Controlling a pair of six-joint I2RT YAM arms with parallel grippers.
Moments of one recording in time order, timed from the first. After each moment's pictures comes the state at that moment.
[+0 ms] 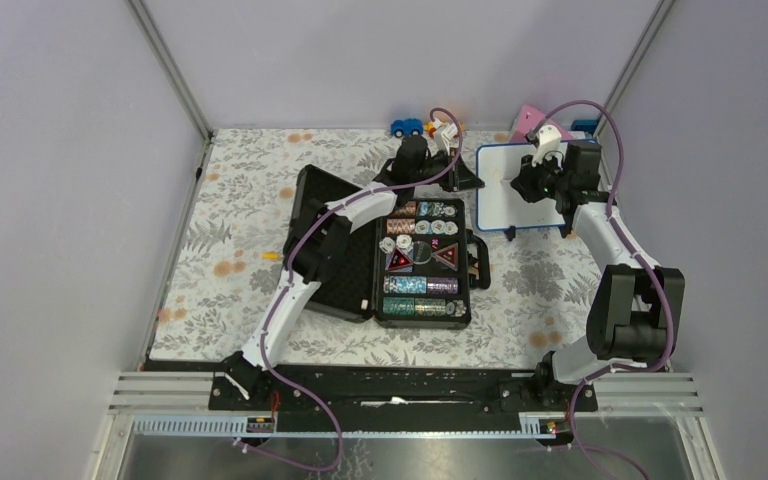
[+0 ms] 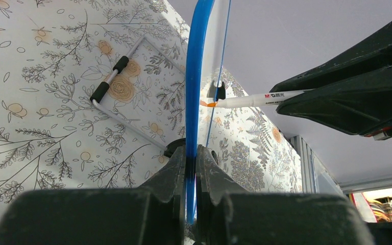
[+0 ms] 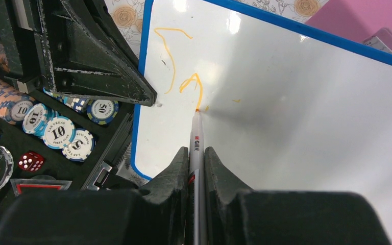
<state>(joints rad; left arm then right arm) -0.62 2.57 2.08 0.36 0.71 -0.68 -0.07 1.53 1.08 -0.12 -0.48 -0.28</state>
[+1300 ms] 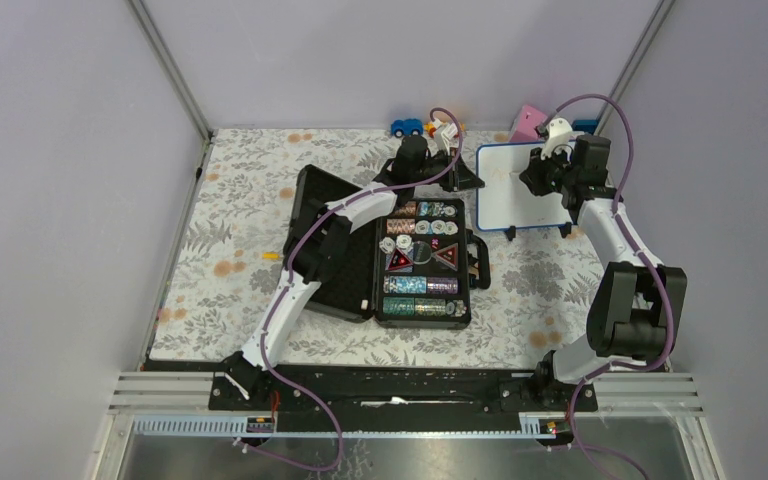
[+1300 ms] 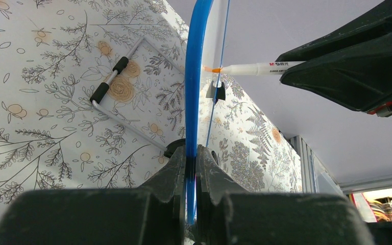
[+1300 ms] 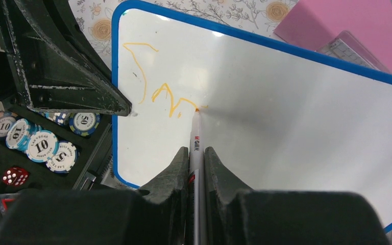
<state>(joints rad) -0.62 2.57 2.08 0.37 0.71 -0.68 -0.11 1.55 1.13 -0.12 -0.46 -0.26</state>
